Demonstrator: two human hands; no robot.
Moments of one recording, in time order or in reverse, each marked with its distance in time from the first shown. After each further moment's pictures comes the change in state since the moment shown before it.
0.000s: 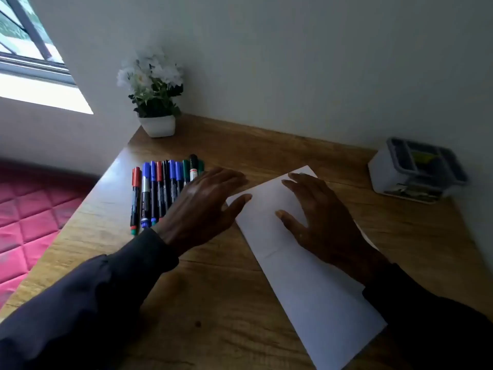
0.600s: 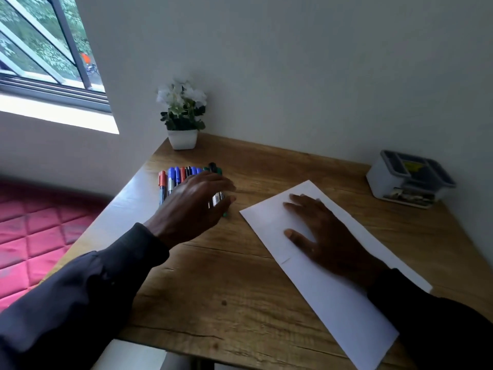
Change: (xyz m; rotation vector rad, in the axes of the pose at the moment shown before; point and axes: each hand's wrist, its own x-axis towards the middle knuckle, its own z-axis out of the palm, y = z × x) left_hand -0.051 -0.025 -0.022 0.023 0.122 0.002; right_hand -0.031 0.000 0.028 0.014 -0.048 -0.115
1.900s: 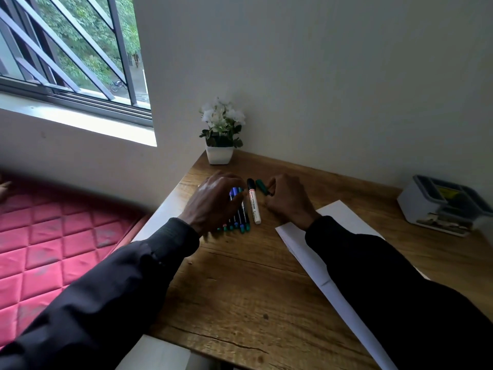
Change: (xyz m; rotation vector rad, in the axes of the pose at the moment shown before) left_hand 0.005 -0.058 -0.007 -0.036 0.083 -0.157; right_hand 0.153 -0.105 0.003 0.187 0.187 0.140
